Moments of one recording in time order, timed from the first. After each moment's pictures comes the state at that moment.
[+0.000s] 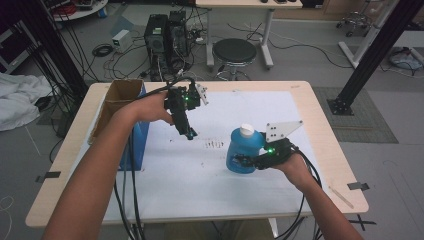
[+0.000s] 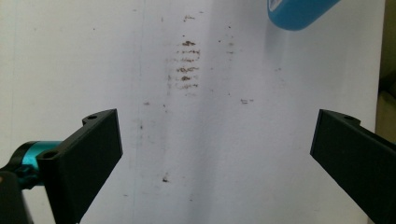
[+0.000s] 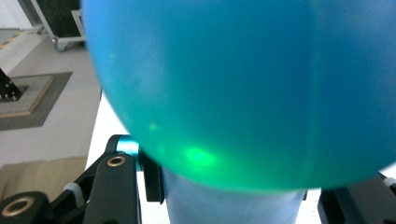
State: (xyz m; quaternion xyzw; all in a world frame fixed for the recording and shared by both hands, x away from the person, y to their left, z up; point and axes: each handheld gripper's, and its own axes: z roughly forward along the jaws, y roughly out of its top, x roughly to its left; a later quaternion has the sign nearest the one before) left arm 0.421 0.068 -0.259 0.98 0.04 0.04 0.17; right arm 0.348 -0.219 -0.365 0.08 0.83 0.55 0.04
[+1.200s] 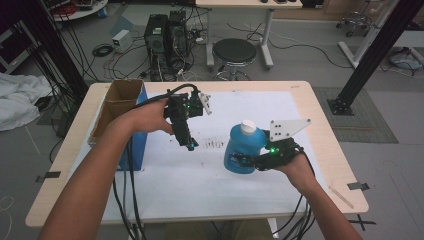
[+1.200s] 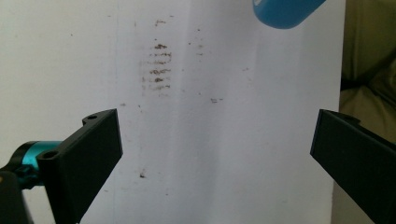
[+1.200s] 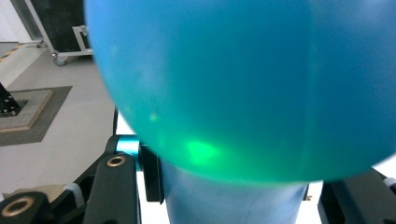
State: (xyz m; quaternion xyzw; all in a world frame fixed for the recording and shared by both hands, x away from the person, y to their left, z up) left arm 0.383 0.060 -0.247 0.99 0.03 0.03 0.16; right arm 0.326 -0.210 -0.331 0.08 0.82 0.57 0.05
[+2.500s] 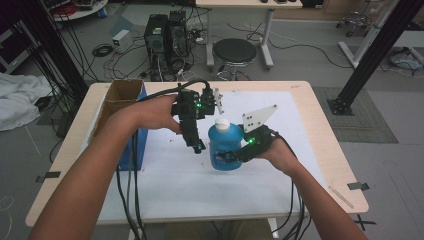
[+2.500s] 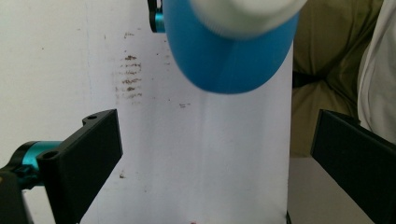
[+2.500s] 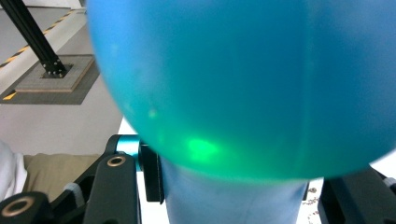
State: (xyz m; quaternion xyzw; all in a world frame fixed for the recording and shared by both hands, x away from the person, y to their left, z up) left arm 0.367 0.032 -0.215 0.99 0.02 0.00 0.13; right arm 0.370 -0.165 -0.341 0.00 0.85 0.52 -0.02
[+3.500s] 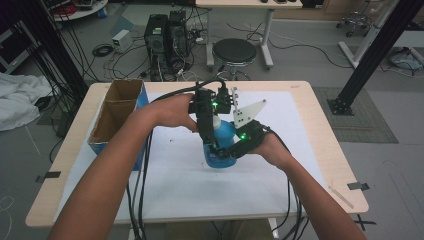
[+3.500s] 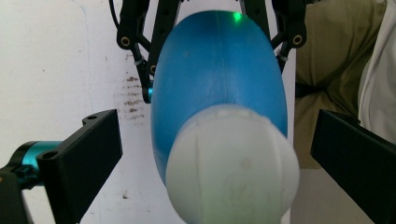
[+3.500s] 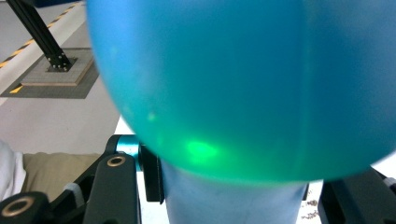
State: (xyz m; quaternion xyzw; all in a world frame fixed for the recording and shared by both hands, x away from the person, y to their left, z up) left arm 0.376 -0.001 -0.219 0.99 0.01 -0.01 0.13; right arm 0.382 -0.146 -0.338 -0.01 0.86 0.51 -0.03
